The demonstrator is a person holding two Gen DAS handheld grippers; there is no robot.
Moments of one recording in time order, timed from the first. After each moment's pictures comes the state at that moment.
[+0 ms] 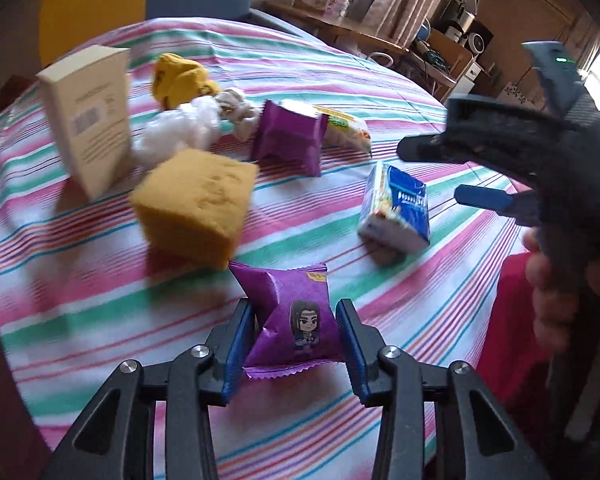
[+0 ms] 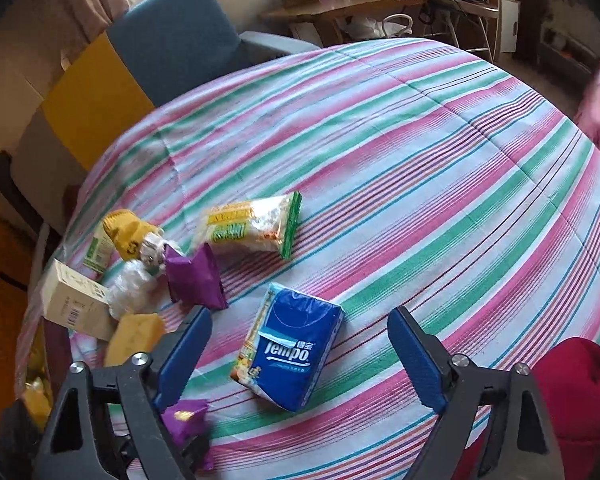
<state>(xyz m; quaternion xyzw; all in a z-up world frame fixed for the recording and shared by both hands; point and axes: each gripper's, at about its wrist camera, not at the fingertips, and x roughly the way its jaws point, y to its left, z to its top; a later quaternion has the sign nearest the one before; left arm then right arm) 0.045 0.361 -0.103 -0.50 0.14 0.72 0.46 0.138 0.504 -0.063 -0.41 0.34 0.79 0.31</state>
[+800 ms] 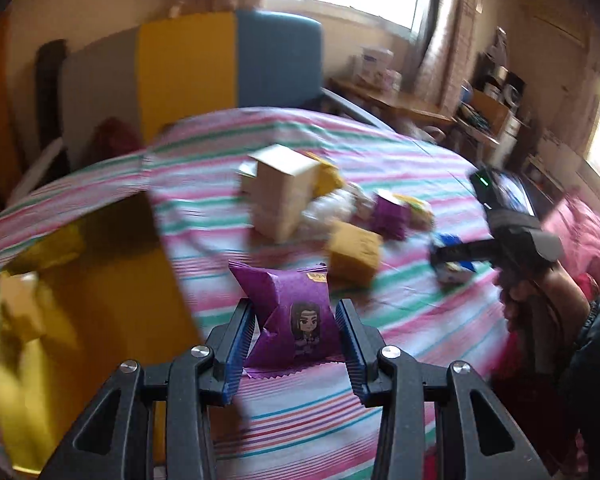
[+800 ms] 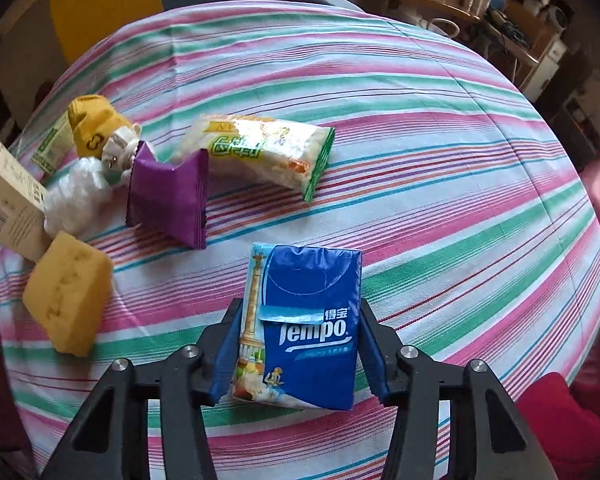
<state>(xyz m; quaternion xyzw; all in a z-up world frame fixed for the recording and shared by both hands) 0.026 0.231 -0.020 -0.38 0.11 0.84 0.36 0.097 0.475 -0.102 -0.53 0.21 0.76 0.30</state>
